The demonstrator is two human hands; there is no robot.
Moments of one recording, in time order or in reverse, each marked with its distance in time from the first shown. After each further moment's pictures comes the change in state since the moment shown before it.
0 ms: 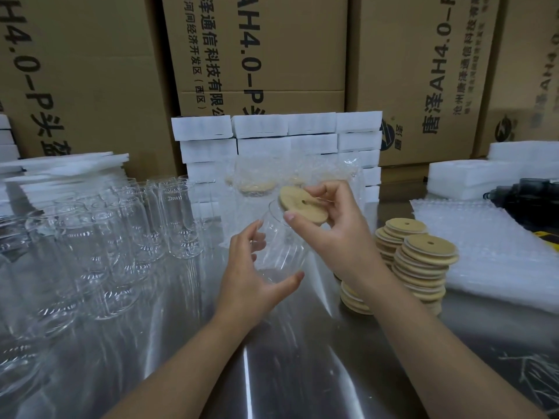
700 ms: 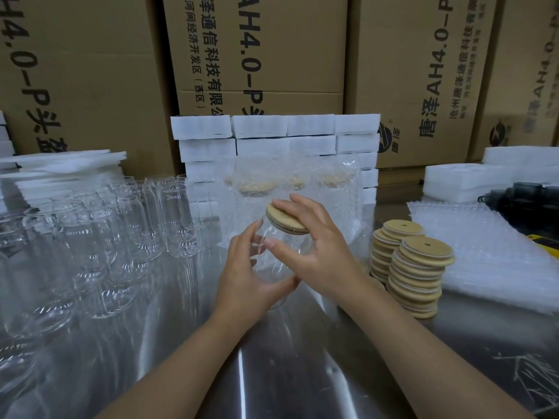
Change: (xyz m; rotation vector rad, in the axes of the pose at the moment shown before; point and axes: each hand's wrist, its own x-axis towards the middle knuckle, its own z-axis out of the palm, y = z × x) left_hand 0.001 -0.005 -0.001 -0.042 -0.020 0.013; right_hand -0.009 0.013 0.013 -0.327 -0.183 -0.129
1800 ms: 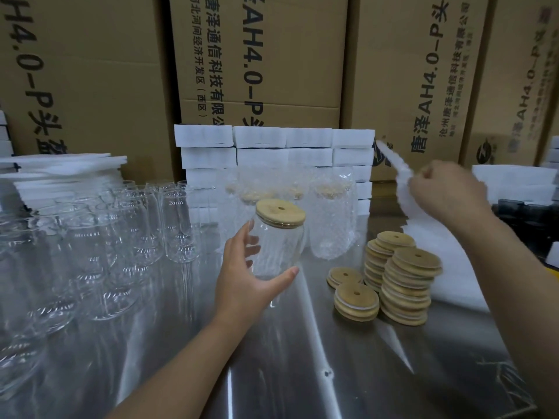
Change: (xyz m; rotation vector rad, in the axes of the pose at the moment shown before) left_hand 0.000 0.014 -0.003 -0.061 0.121 -0.020; right_hand 0.048 0.011 -0.155 -0.830 0.328 0.524
